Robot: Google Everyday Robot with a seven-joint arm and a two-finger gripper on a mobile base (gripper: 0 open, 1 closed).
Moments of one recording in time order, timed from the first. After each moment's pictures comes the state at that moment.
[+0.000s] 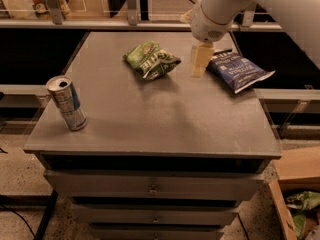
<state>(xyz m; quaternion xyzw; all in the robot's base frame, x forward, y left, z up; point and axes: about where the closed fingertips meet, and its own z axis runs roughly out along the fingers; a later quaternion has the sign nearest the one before) 0.670 -0.092 0.922 -0.73 0.63 -0.07 0.26</state>
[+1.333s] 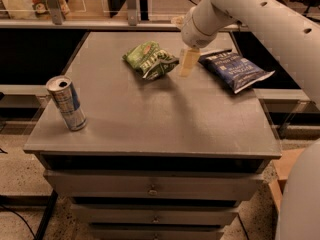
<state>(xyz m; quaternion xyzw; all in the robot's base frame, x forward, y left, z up) 0.732 -0.066 0.886 -0.73 0.60 -0.06 0.33</state>
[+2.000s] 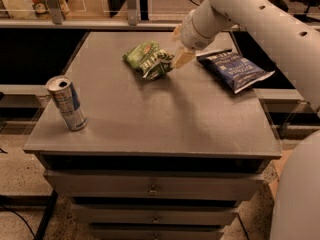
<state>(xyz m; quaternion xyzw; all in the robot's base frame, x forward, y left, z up) 0.738 -0.060 0.875 -0.72 0.60 -0.03 0.34</state>
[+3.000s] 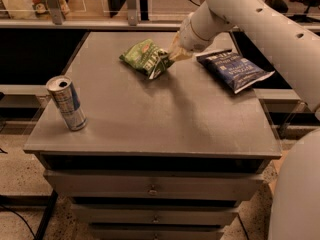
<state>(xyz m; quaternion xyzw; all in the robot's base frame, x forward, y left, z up) 0.739 -0.055 0.867 -0.72 0.60 -0.03 0.33</state>
